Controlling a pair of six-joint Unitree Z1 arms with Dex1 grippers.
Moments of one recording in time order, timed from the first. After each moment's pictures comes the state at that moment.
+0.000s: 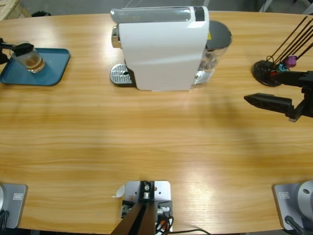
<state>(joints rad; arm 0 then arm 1) 0.08 1.69 -0.46 -0.71 -0.11 0.21 0.54 1.03 -0.58 0.25 0.10 0.02</state>
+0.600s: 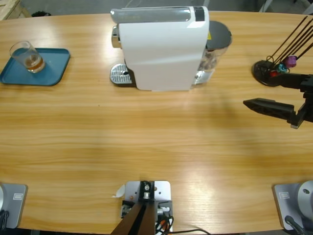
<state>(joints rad) -0.05 1.03 -0.62 0.07 -0.08 0.21 0.59 1.00 -0.57 0.25 0.10 0.02</state>
